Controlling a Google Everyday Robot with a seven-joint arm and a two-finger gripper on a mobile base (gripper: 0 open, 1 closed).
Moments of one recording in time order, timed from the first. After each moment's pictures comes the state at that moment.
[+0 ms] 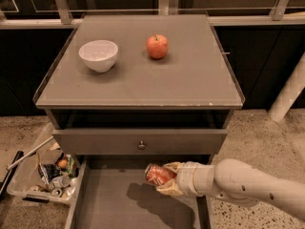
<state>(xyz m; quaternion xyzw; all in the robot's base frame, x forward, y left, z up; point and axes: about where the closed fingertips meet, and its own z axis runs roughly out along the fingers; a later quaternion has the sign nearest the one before) 0.458 -0.063 0.567 -0.54 0.73 0.14 0.39</state>
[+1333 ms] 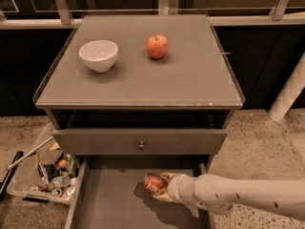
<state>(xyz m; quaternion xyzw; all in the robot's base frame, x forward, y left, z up) 0.479 -0.054 0.453 -0.54 0.75 0.09 0.37</state>
